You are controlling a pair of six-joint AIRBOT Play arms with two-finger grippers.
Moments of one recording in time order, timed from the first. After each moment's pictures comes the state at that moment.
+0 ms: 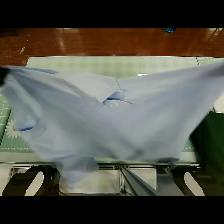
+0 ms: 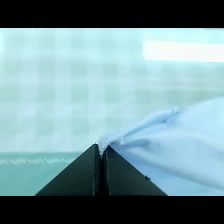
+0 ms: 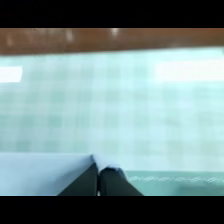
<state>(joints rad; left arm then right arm) 0.11 -0.69 1.15 1.33 -1.16 -1.51 -0.12 -0.77 1.43 -1.37 1.35 1.57</state>
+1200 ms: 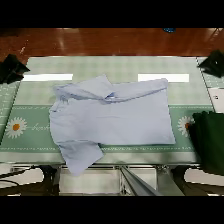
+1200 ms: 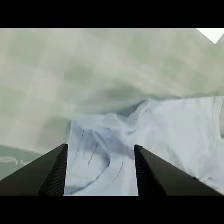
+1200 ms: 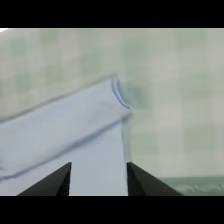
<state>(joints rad) 0.44 -1.42 1.42 1.05 -1.25 -1.56 -0.46 -1.44 1.53 -1.06 1.36 1.43</state>
